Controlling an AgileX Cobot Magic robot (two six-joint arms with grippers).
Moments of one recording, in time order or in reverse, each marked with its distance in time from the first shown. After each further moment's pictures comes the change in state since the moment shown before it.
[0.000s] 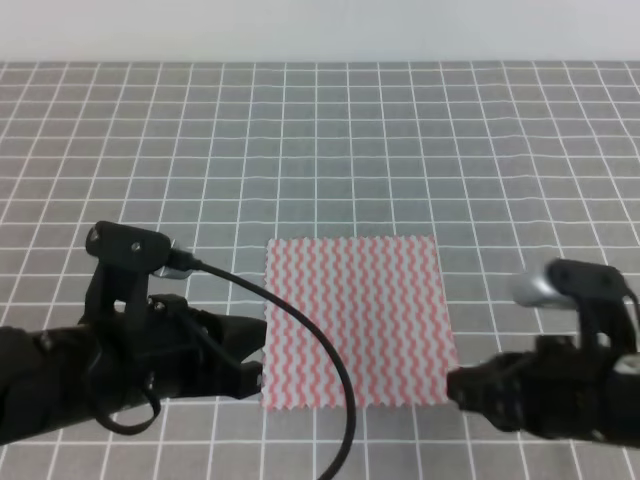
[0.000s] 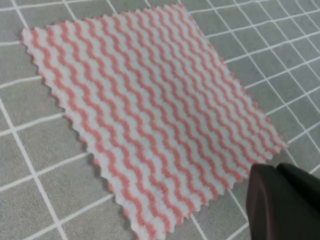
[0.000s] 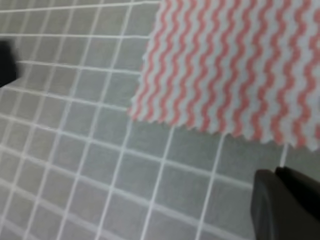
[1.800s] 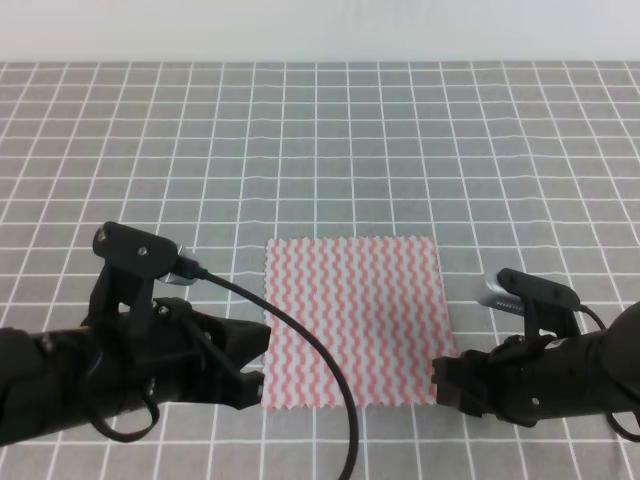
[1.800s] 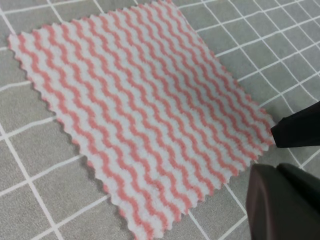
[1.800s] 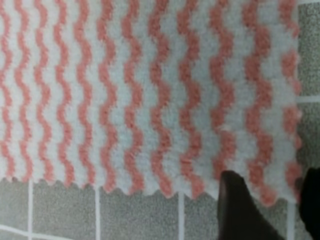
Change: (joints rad) left arm -0.002 0.001 -0.004 0.011 0.022 0.044; right arm -0.040 0.413 -0.089 0.036 -0.085 0.055
